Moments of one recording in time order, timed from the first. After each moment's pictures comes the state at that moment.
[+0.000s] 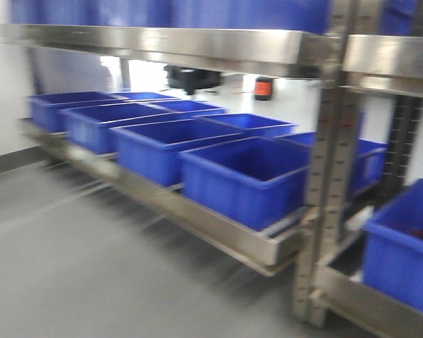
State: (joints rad) left arm -0.57 1.47 -1.80 -0.08 1.27 -0.40; right arm 0.36 1.31 -1.60 -0.15 1.25 0.35
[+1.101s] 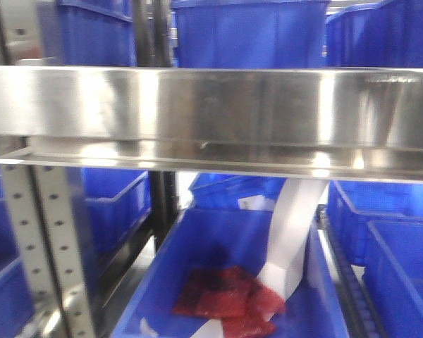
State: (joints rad) left arm -0.57 1.47 -1.80 -0.08 1.27 -0.40; right arm 0.36 1.31 -1.60 -0.15 1.25 0.36
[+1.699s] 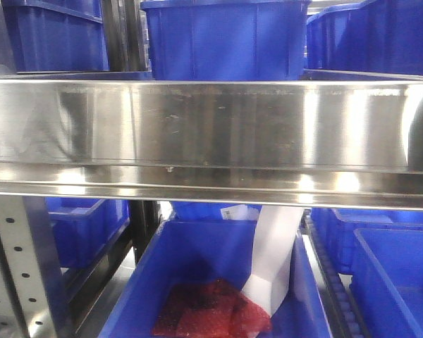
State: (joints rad) left arm -0.57 1.47 -1.80 -0.08 1.27 -0.40; right arm 0.36 1.31 -1.60 -0.15 1.25 0.36
